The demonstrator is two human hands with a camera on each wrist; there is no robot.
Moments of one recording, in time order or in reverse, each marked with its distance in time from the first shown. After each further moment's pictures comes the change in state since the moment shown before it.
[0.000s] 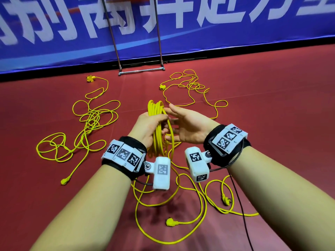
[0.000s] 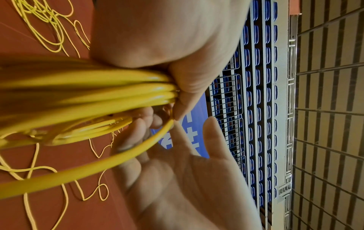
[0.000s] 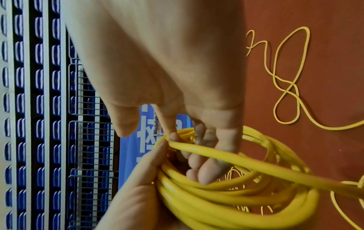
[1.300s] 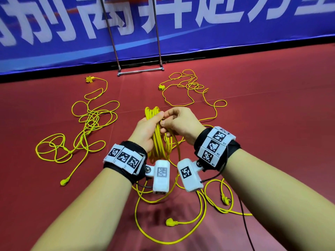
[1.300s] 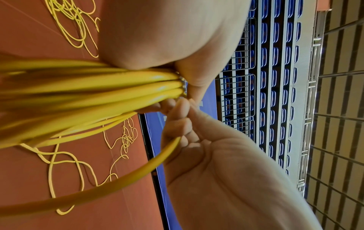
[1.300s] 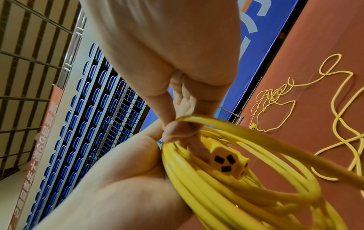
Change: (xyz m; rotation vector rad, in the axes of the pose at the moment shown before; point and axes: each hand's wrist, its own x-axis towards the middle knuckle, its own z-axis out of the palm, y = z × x) left_hand 0.008 -0.016 -0.003 -0.217 -0.028 -0.040; right_hand -0.004 0.010 0.027 -0.417 0.343 -0.368
